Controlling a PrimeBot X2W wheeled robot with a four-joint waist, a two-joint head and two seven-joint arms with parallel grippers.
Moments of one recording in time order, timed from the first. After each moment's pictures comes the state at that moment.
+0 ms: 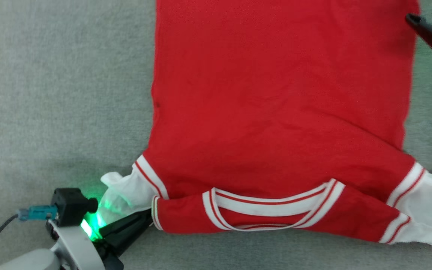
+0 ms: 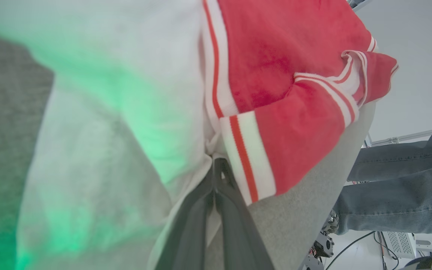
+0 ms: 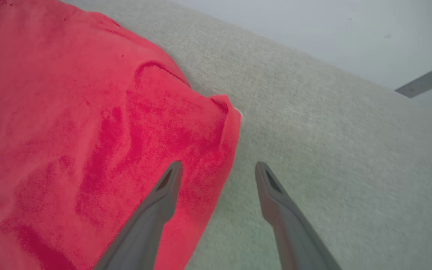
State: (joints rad) left arm -0.55 0.99 -1.13 -0.07 -1.25 -0.14 -0.24; right arm -0.95 -0.55 0.25 0.06 0.60 0.13 0.94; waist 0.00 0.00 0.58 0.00
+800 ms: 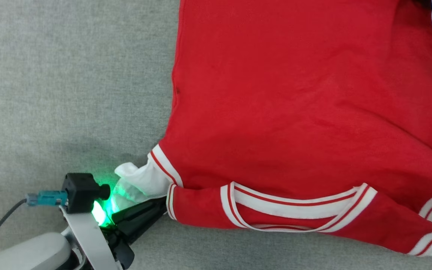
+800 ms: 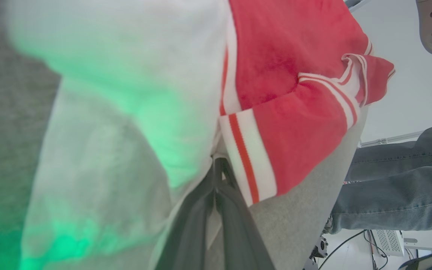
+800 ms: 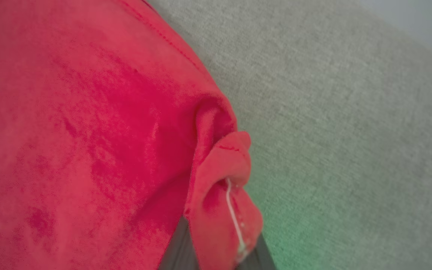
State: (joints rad) left arm -0.72 0.97 -1.25 -0.09 -1.26 -0.15 -0.27; right arm -1.21 -0.50 0.42 0.32 0.60 0.13 1.06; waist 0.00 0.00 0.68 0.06
